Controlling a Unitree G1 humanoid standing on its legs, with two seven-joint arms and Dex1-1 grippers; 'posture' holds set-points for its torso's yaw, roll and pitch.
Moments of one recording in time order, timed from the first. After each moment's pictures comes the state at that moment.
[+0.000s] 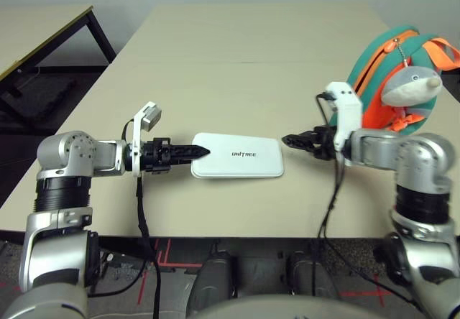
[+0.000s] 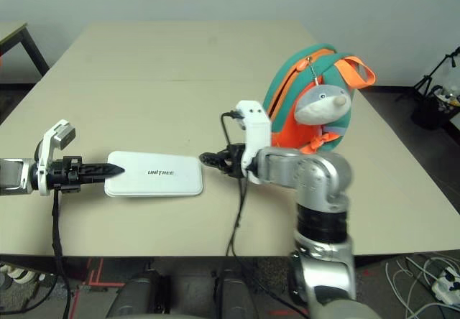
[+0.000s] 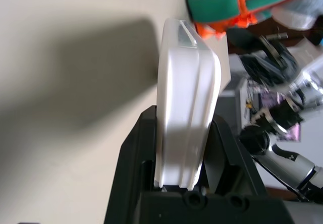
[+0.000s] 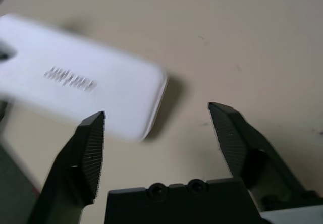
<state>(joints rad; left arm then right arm) -0.56 0.73 0.28 0.22 -0.84 1.60 -0.90 -0.45 -0.60 -0.32 -0.54 0.99 1.50 0.41</state>
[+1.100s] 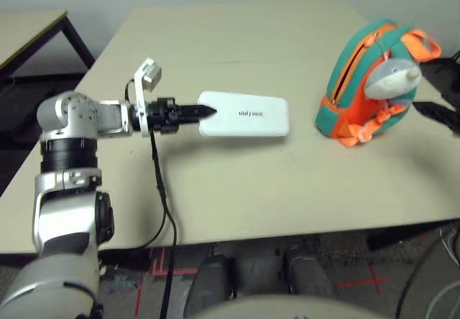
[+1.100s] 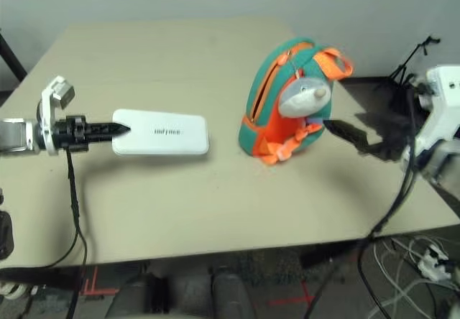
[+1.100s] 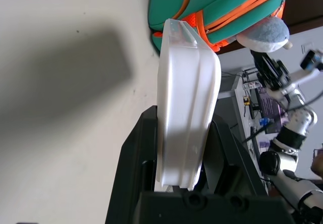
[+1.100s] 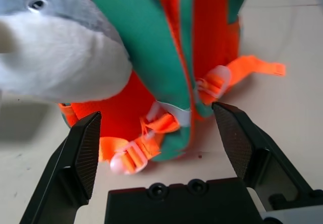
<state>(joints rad) -0.80 0.69 0.23 0.39 -0.82 1.54 -0.84 -0.38 -1.02 -0.33 0.12 0.68 0.81 0.71</state>
